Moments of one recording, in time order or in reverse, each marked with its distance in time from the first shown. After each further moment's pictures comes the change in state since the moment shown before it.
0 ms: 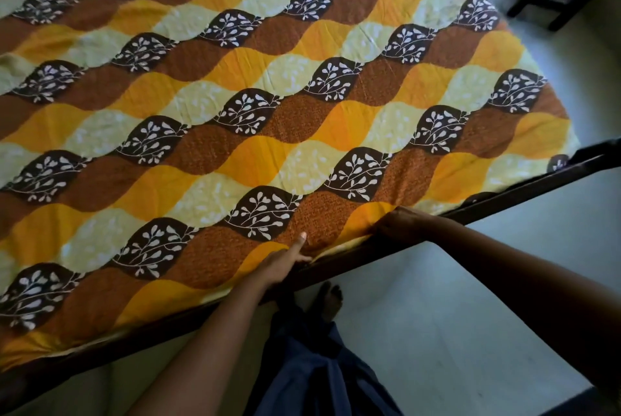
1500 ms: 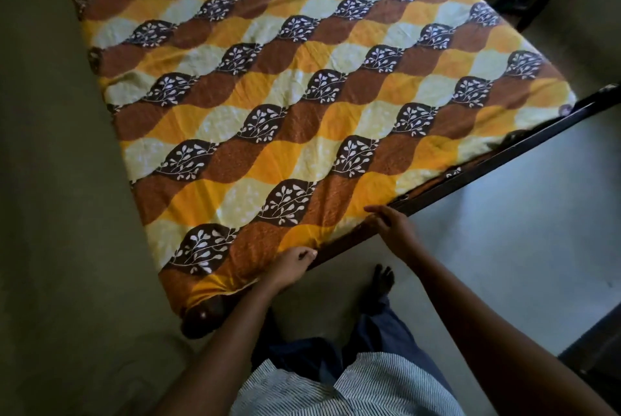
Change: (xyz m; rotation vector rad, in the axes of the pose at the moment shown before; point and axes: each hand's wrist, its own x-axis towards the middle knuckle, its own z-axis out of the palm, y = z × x) left_hand -0.137 -0.234 -0.106 0.067 0.073 0.310; right_hand 0.009 -0.335 0.087 0.847 0.772 0.381
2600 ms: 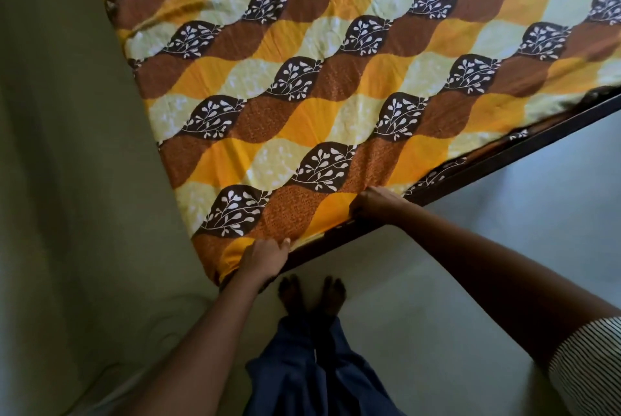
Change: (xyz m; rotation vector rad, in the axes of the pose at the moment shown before) left_hand -0.004 -0.104 -0.041 0.448 0.148 -0.297; right_hand 0.068 -0.023 0.098 -0.865 -0.637 -0.417
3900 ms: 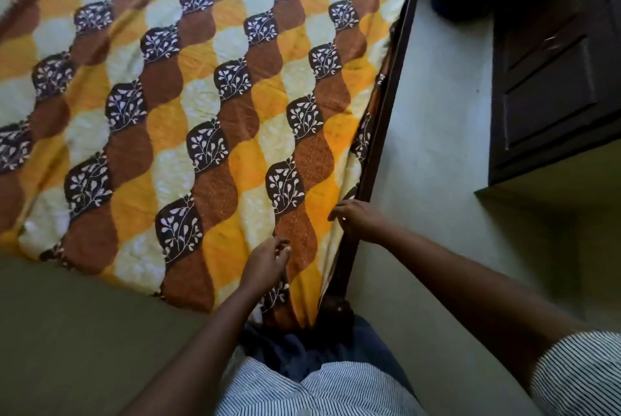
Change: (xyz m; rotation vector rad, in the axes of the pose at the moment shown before) left_hand 0.056 -0.041 -0.150 0.053 -0.154 0.859; right_hand -0.025 -0.160 -0.024 0.539 0.448 0.731
